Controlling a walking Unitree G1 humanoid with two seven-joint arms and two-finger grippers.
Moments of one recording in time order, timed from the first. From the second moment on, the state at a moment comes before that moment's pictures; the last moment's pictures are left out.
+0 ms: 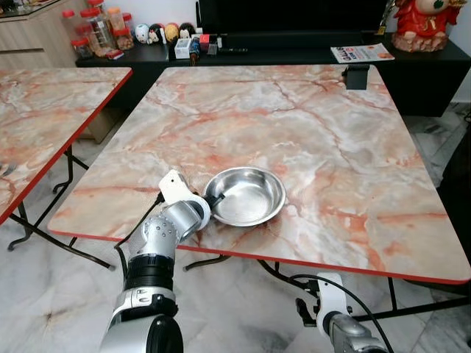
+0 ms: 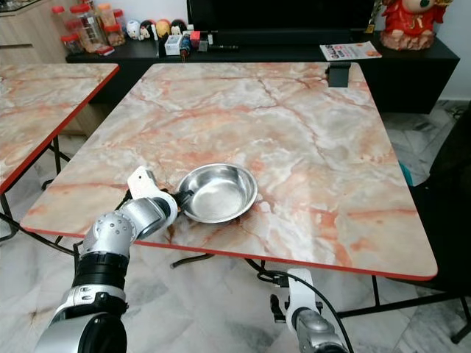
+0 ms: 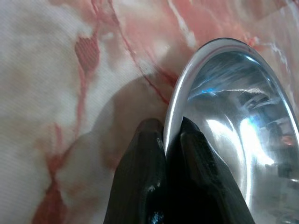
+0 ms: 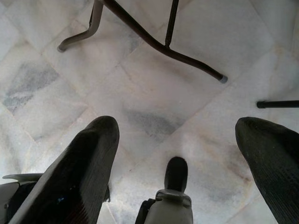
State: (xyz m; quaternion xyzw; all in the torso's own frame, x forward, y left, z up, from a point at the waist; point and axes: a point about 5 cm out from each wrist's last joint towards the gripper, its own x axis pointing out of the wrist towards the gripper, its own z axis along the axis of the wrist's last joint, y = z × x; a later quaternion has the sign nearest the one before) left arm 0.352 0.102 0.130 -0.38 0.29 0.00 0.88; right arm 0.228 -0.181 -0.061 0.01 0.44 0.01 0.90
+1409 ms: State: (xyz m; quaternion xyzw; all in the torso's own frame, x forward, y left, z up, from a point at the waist) left arm 0.346 0.107 0.130 -0.34 0.29 0.00 0.89; right arm 0.228 -0.181 -0.061 0.01 0.44 0.01 0.90
